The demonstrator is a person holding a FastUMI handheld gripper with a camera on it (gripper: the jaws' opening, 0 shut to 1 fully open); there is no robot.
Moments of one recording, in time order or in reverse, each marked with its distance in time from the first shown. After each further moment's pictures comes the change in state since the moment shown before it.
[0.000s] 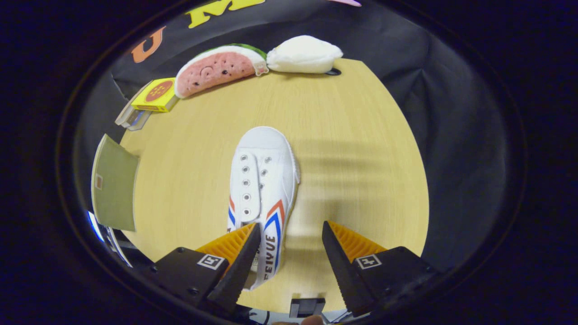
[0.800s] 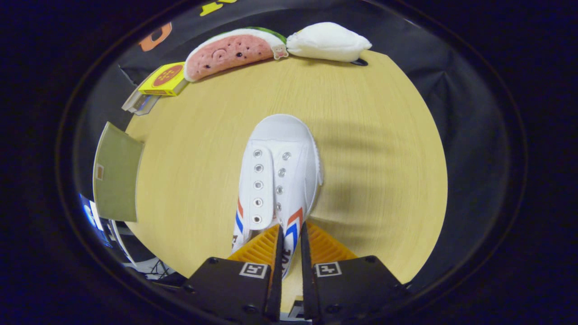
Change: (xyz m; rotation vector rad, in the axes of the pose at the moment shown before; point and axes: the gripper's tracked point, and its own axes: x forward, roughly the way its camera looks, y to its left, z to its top) arm 0.009 0.010 0.004 -0.050 0.078 0.035
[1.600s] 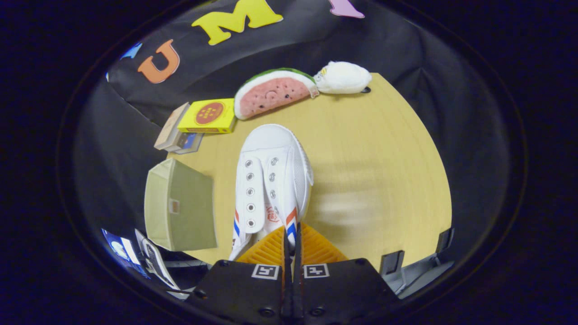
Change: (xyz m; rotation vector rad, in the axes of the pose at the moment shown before) arm -0.166 0.198 -0.017 0.197 -0.164 0.148
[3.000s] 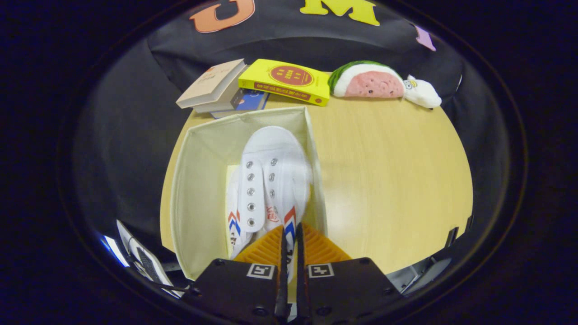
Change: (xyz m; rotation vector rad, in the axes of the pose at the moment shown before) arm 0.142 0.284 -0.074 -0.135 0.044 -0.160
